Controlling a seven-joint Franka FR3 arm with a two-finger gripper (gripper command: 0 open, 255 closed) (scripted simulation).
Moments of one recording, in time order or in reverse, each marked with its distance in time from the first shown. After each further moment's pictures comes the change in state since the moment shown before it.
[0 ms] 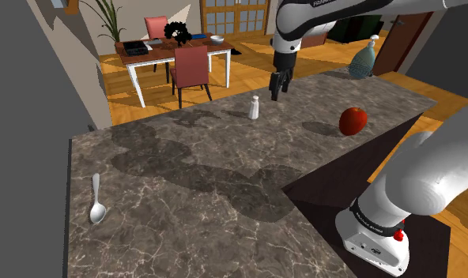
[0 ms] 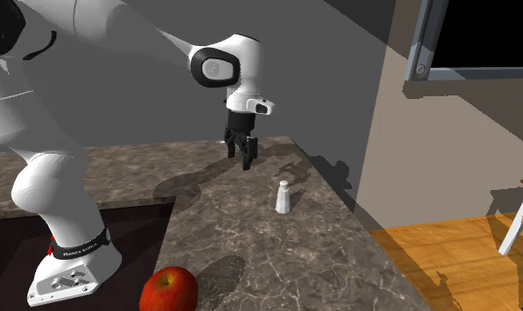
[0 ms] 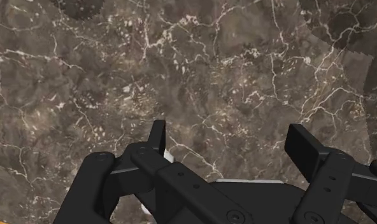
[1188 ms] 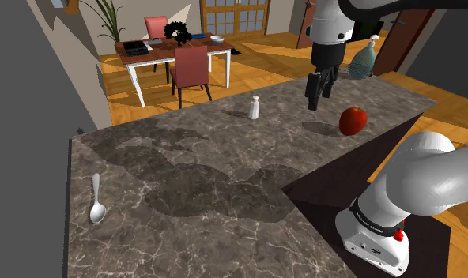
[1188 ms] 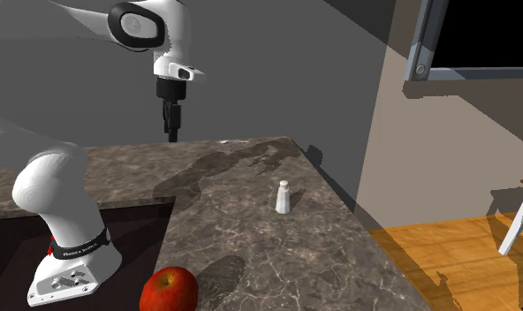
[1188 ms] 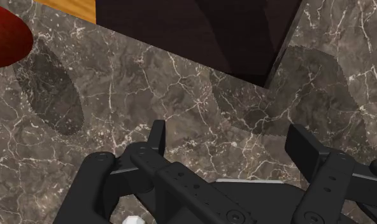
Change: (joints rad) arm 0.014 -0.535 0.182 -0.221 0.002 -0.388 0.298
